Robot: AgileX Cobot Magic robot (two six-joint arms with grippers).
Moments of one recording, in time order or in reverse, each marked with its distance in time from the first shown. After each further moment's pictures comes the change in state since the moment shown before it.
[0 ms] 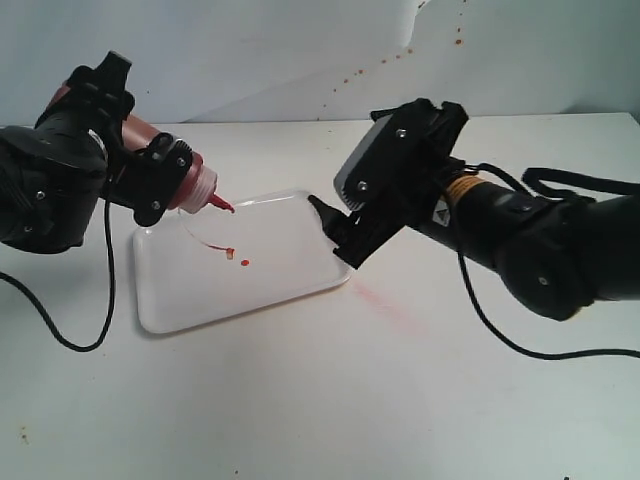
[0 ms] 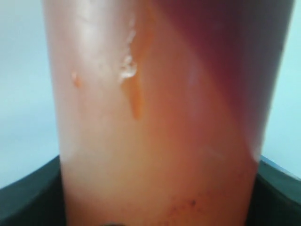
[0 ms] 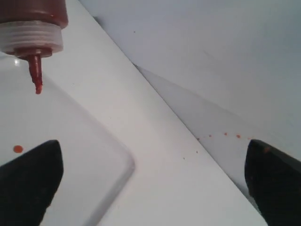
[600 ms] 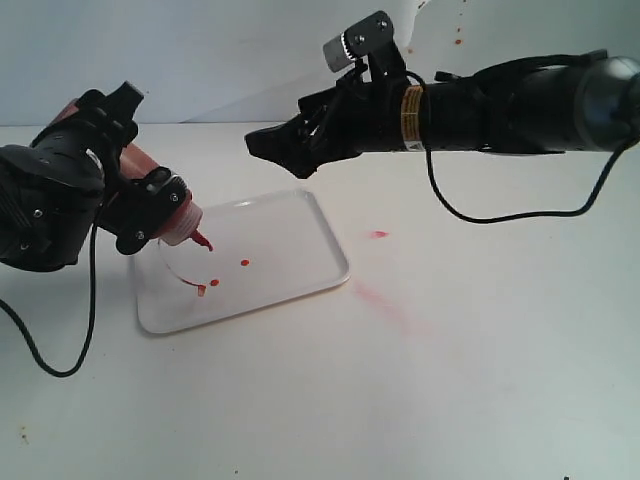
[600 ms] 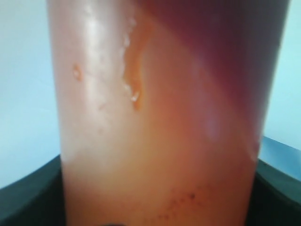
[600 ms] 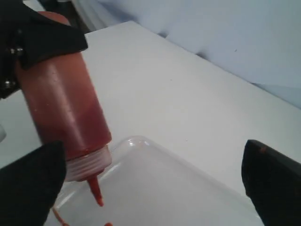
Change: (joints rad) left arm 0.000 0.000 0.046 -0.004 0.000 0.163; right arm -0.186 0.272 -0.571 -1.279 -0.135 1.730
